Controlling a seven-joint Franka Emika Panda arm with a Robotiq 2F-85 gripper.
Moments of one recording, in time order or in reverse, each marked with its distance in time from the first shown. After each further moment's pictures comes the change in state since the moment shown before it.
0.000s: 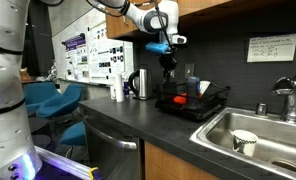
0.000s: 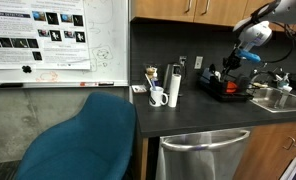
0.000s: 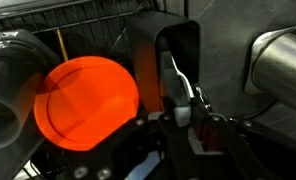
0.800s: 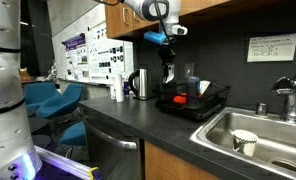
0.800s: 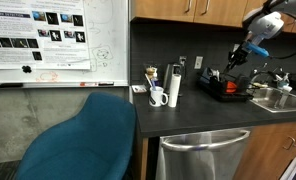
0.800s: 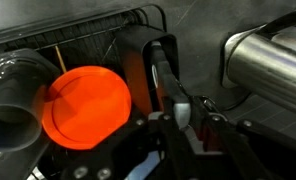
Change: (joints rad) arm -0.012 -0.081 -0.036 -0.001 0.065 -0.124 0.000
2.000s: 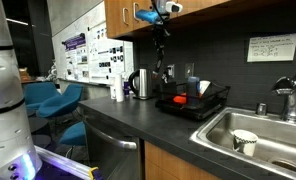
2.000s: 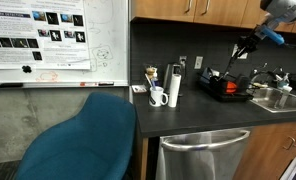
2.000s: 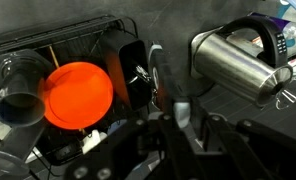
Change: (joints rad) arm 0.012 -0.187 -0.037 -0.038 0.011 -0.103 0.003
